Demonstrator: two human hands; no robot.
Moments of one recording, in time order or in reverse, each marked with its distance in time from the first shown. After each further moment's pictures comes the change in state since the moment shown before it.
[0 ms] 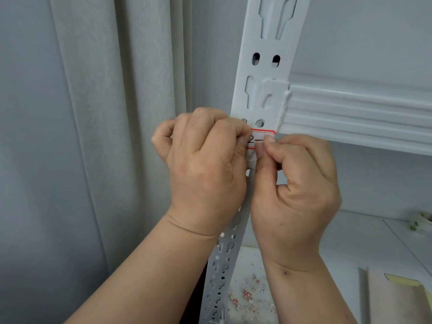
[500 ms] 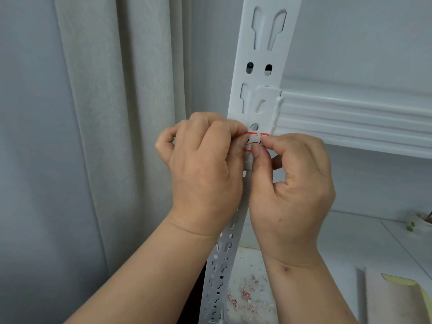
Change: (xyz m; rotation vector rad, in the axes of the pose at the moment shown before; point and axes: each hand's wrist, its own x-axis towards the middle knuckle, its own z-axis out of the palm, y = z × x) left_hand 0.002 0.007 -0.004 -0.044 -0.095 -0.101; right_hand 0.008 -0.008 -0.006 -0.018 -0.055 0.052
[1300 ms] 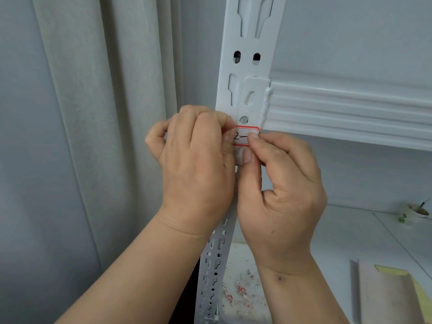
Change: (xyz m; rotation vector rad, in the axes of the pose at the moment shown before) left_hand 0.000 0.002 0.001 0.068 -0.058 -0.003; right_hand -0.010 0.004 -0.003 0.034 0.003 -0.036
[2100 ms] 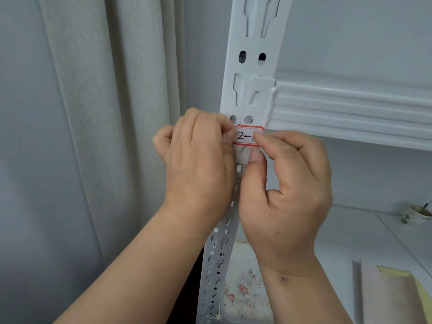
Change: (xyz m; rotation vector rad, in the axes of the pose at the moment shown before) left_hand -0.001 -0.005 0.000 -0.041 -0.051 -0.030; right_hand 0.003 -0.005 -0.001 -0.028 0.019 -0.004
